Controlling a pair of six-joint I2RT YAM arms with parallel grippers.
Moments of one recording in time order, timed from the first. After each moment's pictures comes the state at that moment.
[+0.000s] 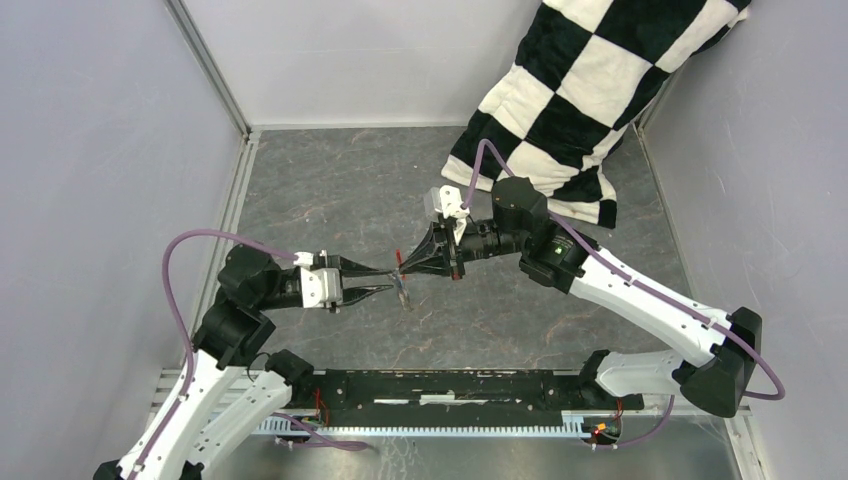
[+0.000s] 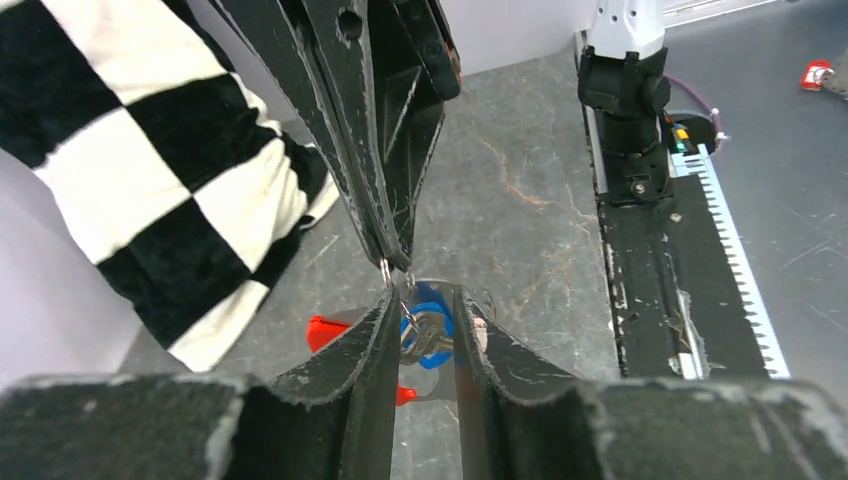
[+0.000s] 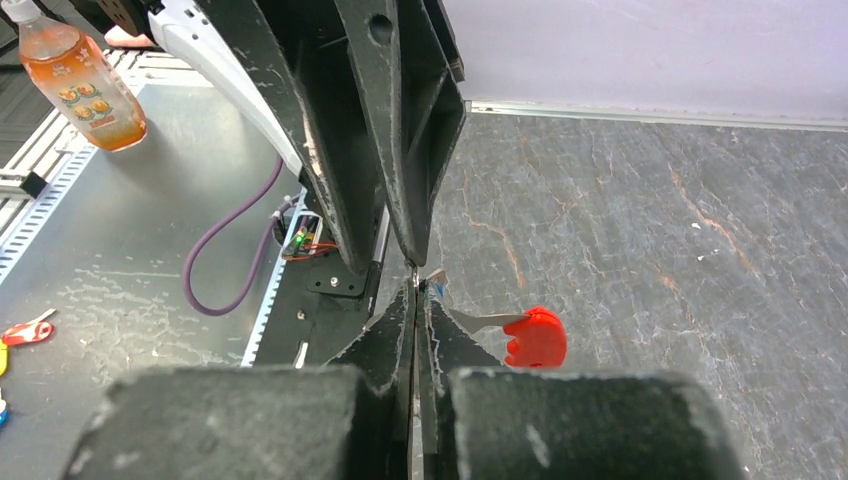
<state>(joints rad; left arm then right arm) -0.51 0.55 0.82 -0.29 0.91 0.42 0.90 1.24 1.17 -0.08 -0.79 -0.09</state>
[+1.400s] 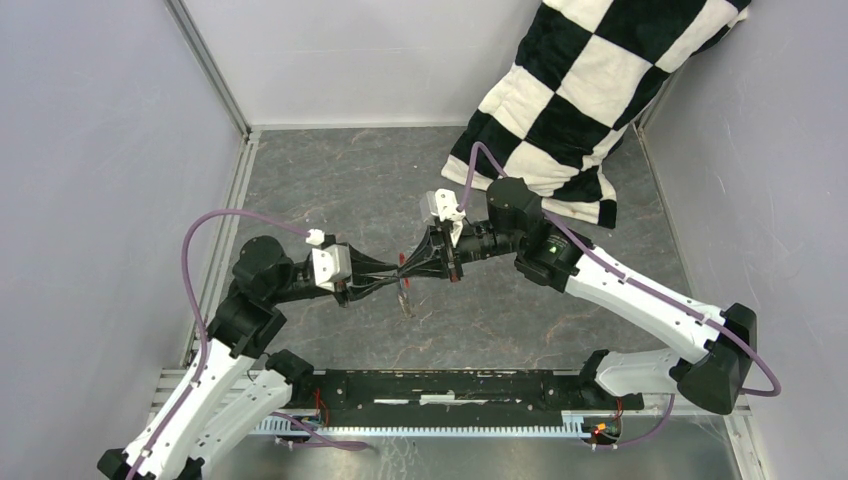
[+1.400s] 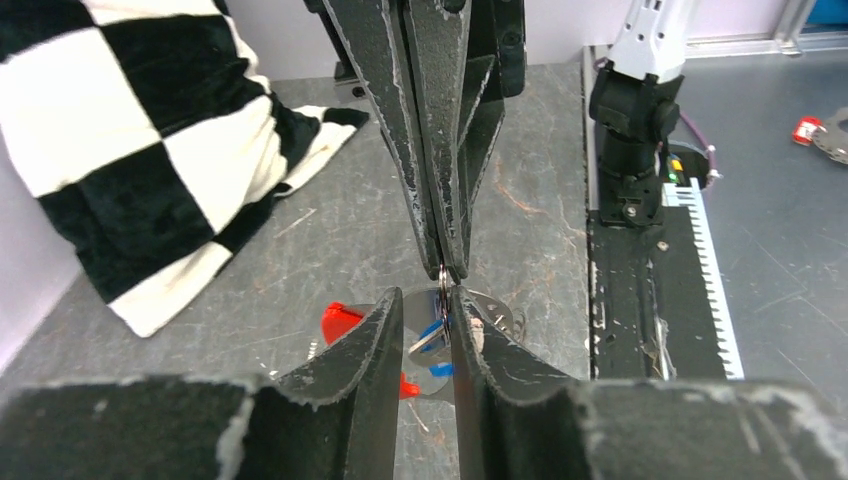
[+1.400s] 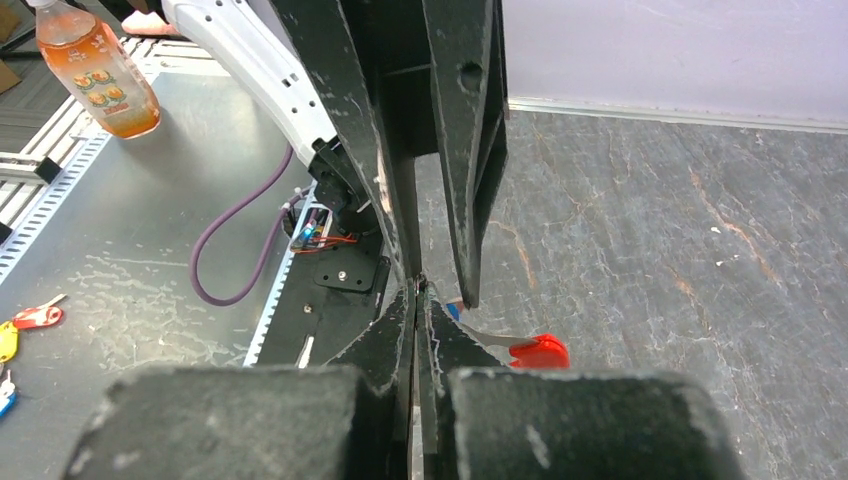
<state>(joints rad) -0.51 0.59 0.75 -0.19 0.84 0.22 0.91 1.26 1.17 -0.08 -0.82 -0.11</state>
